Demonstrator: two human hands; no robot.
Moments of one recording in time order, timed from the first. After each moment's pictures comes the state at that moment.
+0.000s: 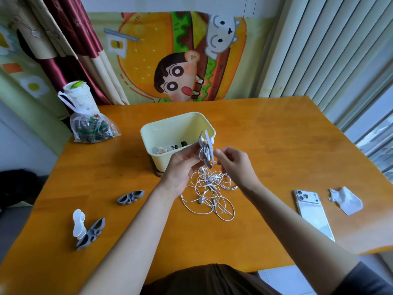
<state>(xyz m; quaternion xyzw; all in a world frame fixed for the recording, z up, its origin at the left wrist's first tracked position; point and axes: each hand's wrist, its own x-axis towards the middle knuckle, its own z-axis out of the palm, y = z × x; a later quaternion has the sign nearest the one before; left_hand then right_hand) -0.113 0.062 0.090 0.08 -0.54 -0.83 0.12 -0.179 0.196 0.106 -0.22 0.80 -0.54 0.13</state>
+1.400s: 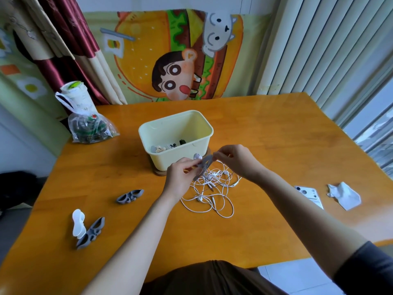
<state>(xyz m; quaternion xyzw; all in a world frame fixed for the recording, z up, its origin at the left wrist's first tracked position) -0.103 0.063 0.052 0.15 -0.82 -0.51 0.20 -0.204 0.206 0.115 -0.35 0.87 -0.32 0.14</state>
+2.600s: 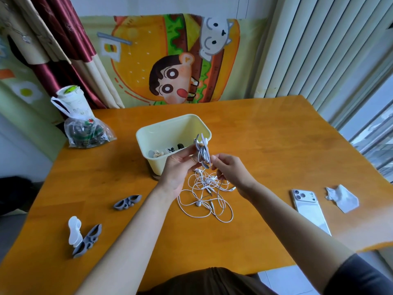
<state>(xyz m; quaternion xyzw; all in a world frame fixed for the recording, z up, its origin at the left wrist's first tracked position) -0.118 0.062 0.088 0.13 -0.58 -0.80 0.13 -0.185 0.199 0.100 -0.22 0.76 -0.57 0.24</state>
